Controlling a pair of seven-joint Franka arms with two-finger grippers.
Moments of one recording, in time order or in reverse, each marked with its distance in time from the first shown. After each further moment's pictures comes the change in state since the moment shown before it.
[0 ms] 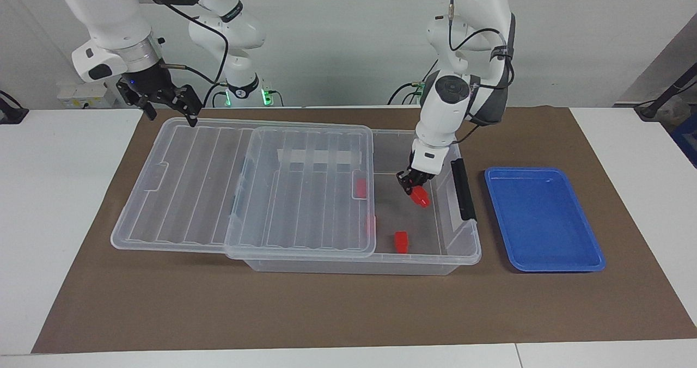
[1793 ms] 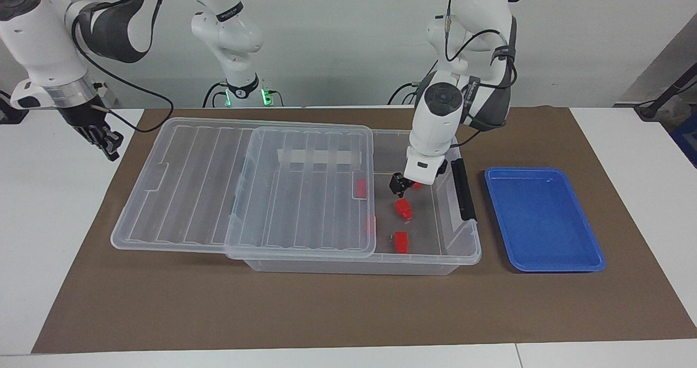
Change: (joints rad) left arm -0.015 0.079 0.020 0.313 0.025 -0.373 0.002; right arm -0.310 -0.050 -0.013 -0.362 0.000 0.477 -0.072
